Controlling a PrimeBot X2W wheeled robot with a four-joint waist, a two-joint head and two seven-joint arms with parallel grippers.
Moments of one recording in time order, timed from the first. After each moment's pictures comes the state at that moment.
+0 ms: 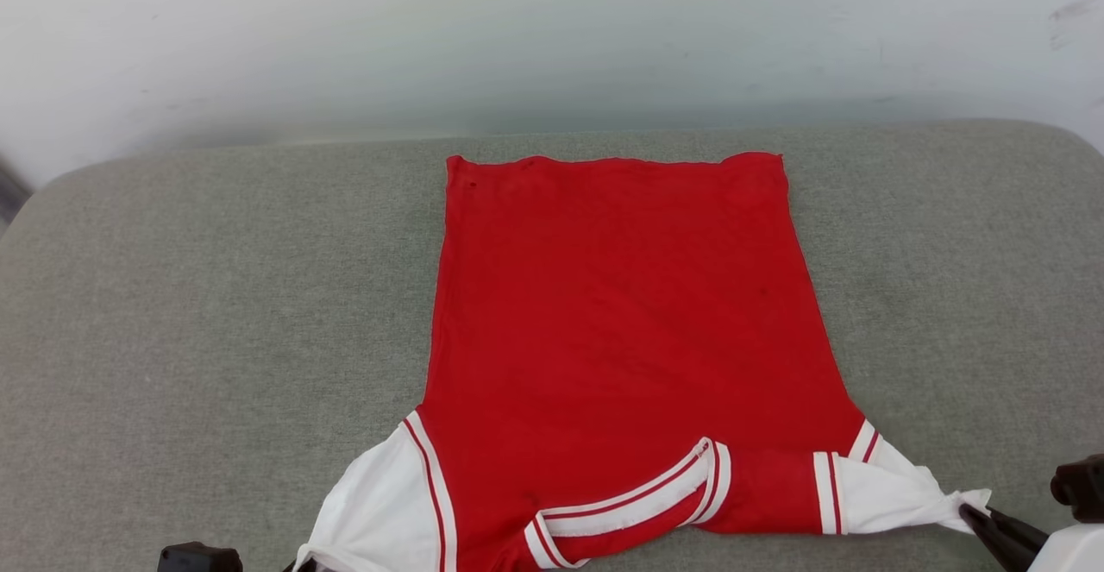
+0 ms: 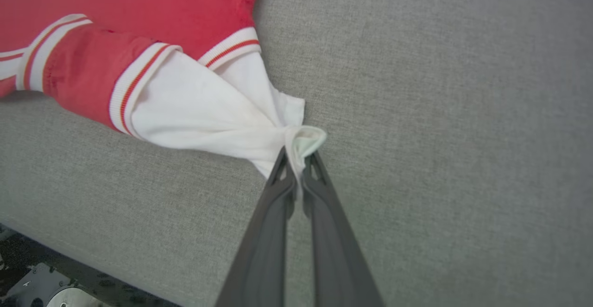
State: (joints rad) left arm 0.14 0.74 -0.56 -0.02 -0.82 0.16 -0.04; right arm 0.05 -0.69 0.32 0.19 0.66 0.13 0.20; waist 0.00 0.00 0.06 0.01
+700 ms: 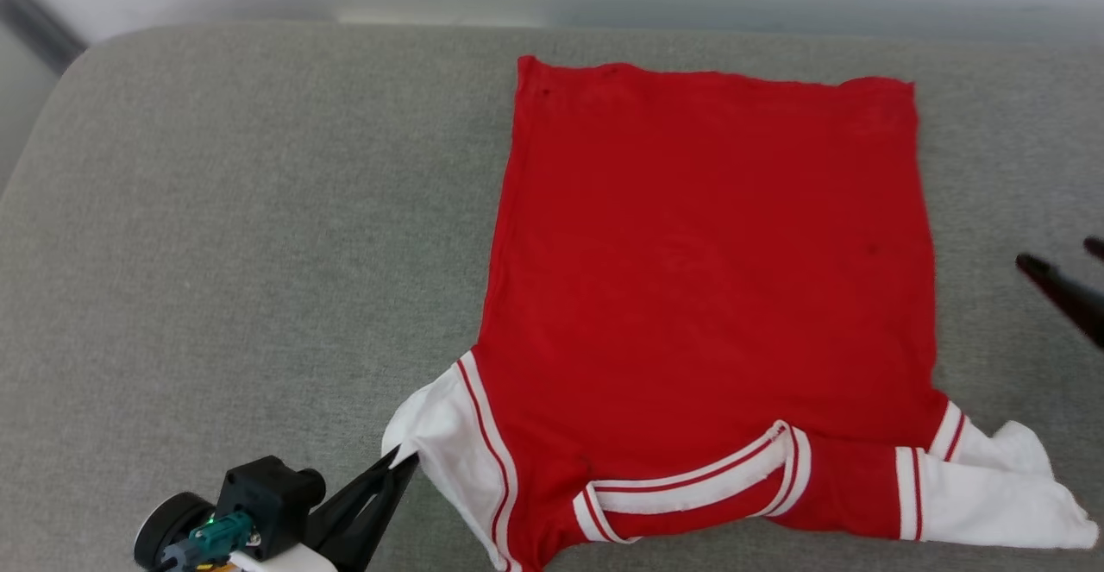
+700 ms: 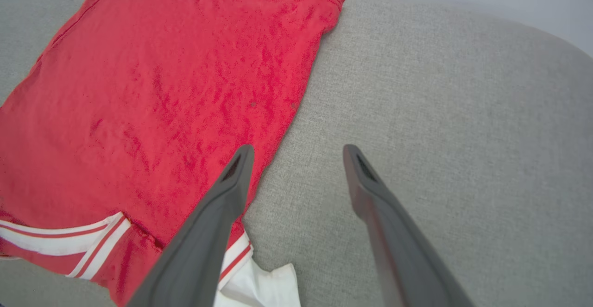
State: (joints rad) left arm 0.02 0.78 -0.60 -0.36 -0.71 0.19 0.06; right arm -0.25 -0.65 0.03 -0.07 0.69 0.13 0.73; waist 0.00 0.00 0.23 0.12
